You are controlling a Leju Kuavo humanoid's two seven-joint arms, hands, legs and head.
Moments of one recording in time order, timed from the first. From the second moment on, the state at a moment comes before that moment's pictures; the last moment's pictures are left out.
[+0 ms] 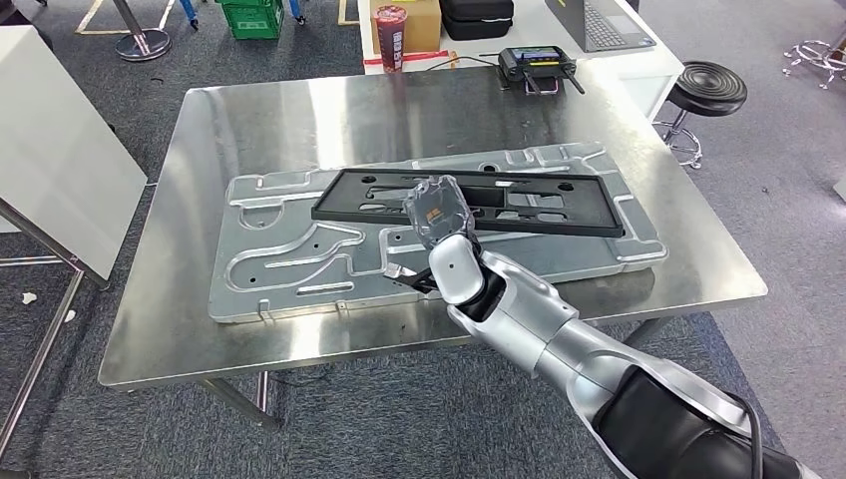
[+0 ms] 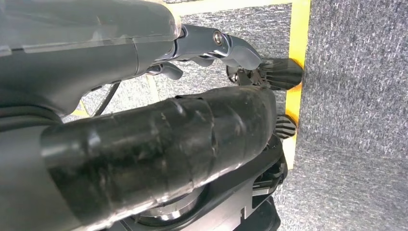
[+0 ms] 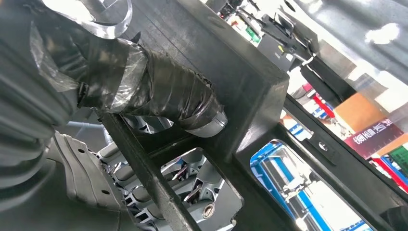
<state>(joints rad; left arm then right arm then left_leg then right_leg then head) 0.03 0.19 -0.07 -0.12 0.59 -0.36 0.00 -0.96 0.07 1.08 -0.49 1.40 -0.08 0.17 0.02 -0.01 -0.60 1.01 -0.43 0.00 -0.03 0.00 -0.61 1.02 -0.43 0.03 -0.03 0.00</state>
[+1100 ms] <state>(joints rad) 0.03 0.20 -0.07 -0.12 0.59 -0.35 0.02 -0.95 0.07 1.07 -0.46 1.40 -0.08 0.15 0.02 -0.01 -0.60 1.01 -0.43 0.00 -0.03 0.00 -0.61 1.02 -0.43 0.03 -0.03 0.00</state>
